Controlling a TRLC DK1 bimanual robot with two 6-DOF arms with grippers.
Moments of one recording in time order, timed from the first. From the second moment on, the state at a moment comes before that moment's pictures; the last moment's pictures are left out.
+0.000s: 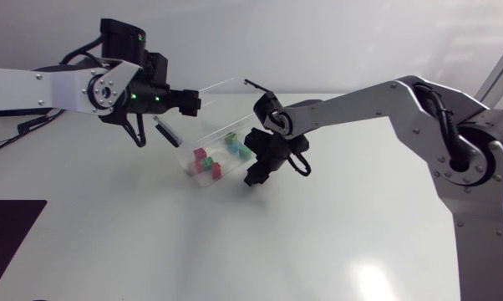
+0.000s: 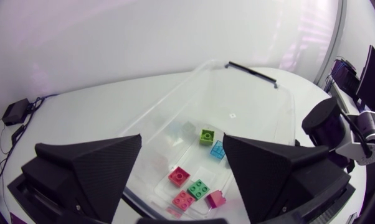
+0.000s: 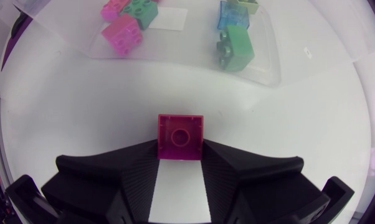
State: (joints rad) left arm -0.27 1.72 1.24 -0.08 -0.01 -0.02; right arm 0.50 2.27 1.60 -0.55 -0.14 -0.34
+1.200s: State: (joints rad) left arm -0.06 1.11 0.93 -0.20 -0.01 0.05; right arm 0.61 2.28 2.17 -0.78 -0.04 -0.22
